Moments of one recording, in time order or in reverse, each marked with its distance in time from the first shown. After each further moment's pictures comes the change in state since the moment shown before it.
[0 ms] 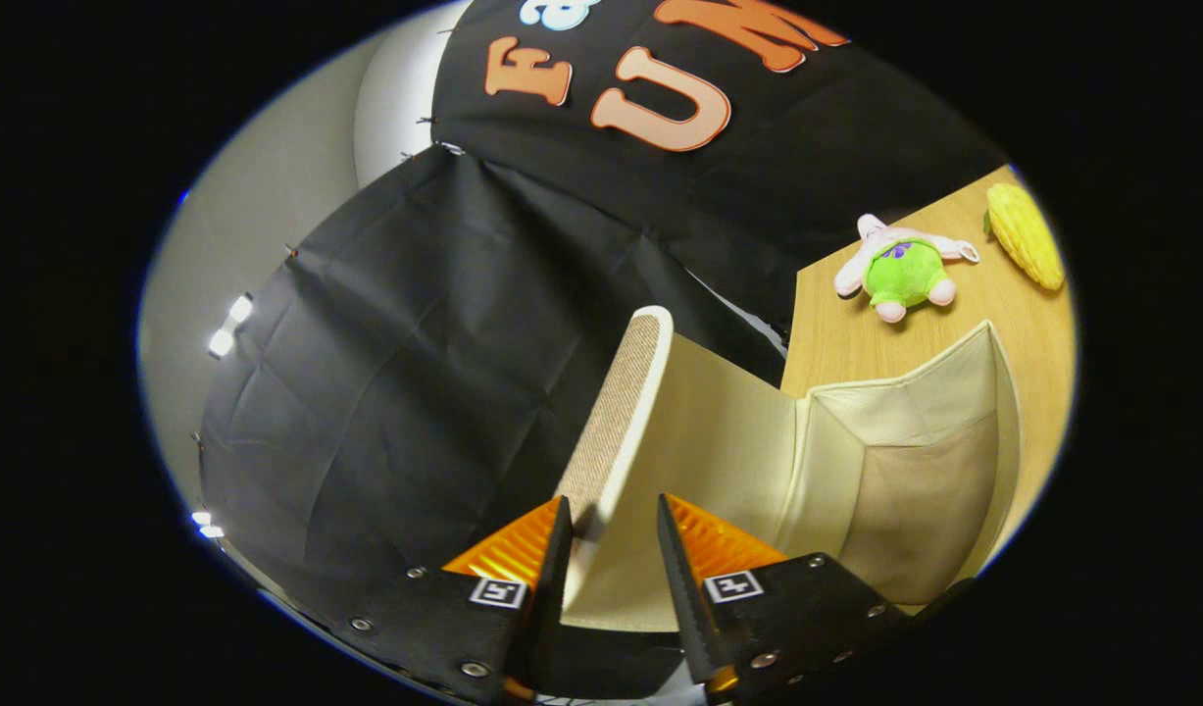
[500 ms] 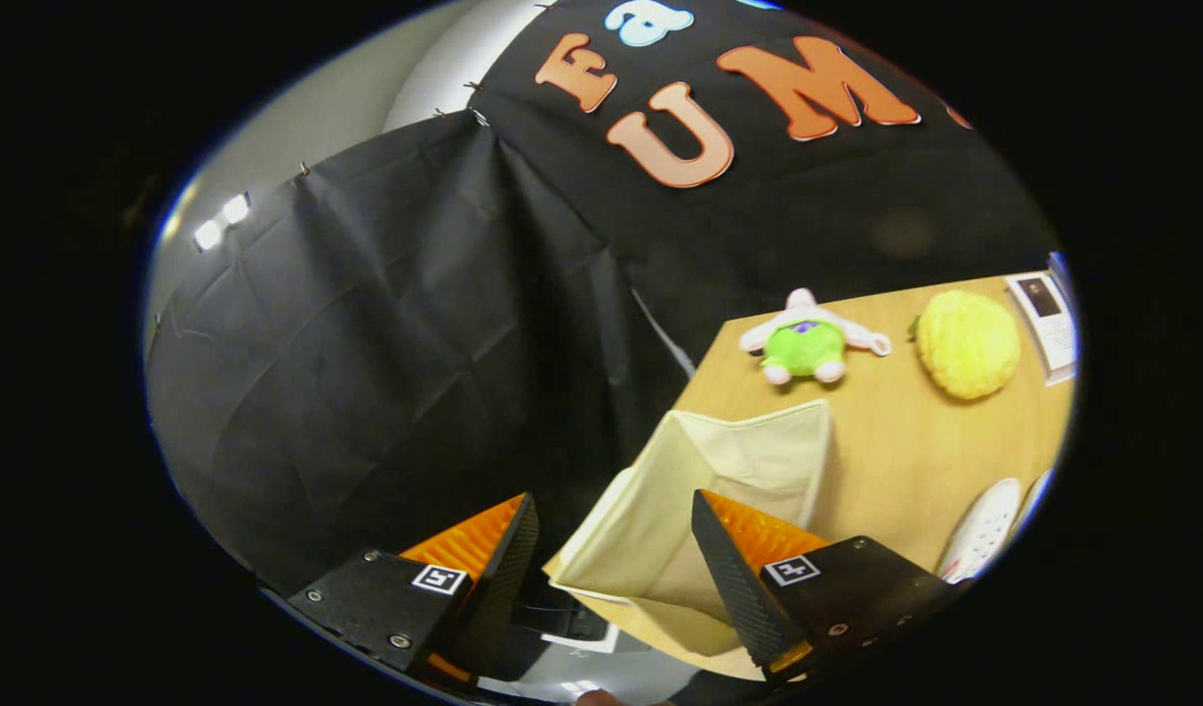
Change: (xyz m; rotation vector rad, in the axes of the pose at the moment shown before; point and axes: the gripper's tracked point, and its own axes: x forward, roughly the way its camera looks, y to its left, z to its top) arm -0.124 -0.110 0.020 -0.299 -0.066 -0.308
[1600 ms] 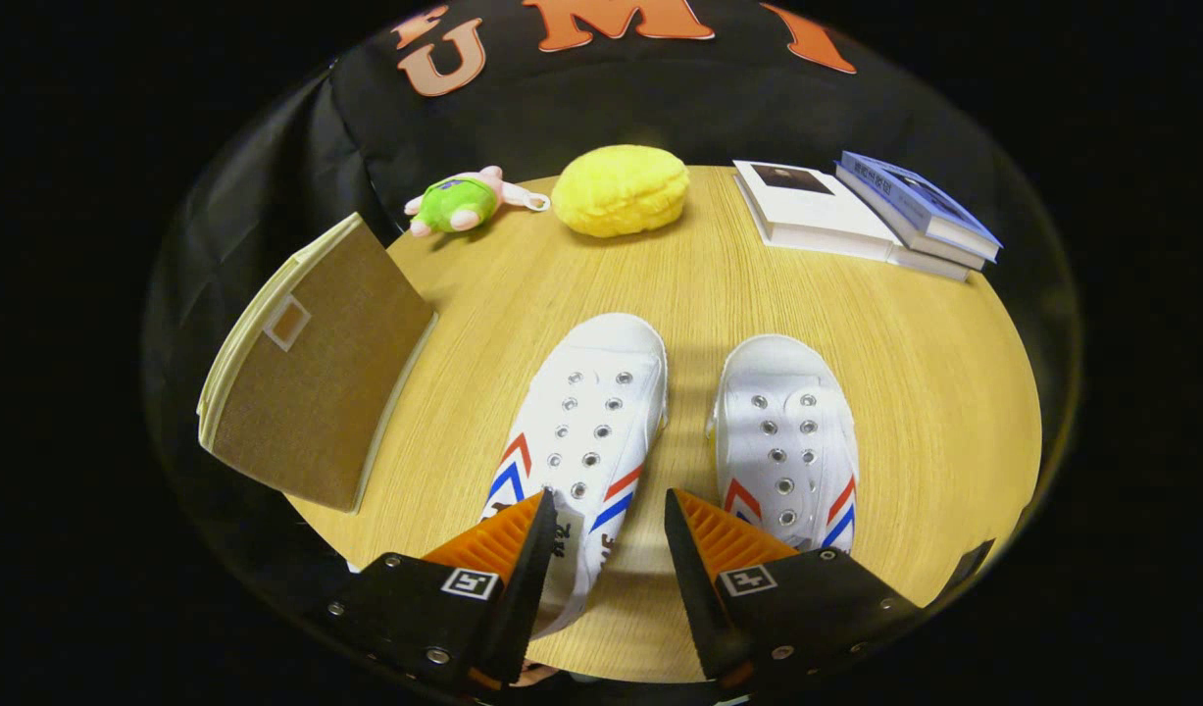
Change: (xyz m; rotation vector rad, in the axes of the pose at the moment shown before) arm -0.086 -0.295 -0.167 0.073 0.350 -0.538
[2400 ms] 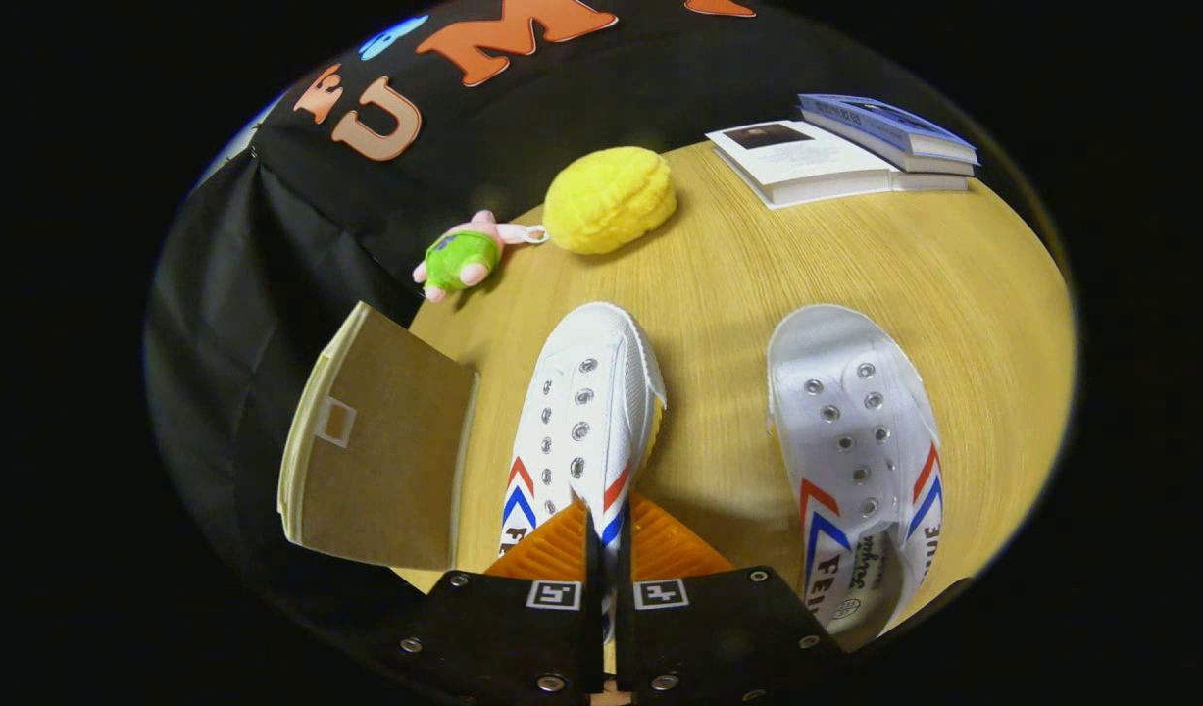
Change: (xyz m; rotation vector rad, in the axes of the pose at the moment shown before) arm -0.018 0.047 0.039 0.240 -0.086 0.205
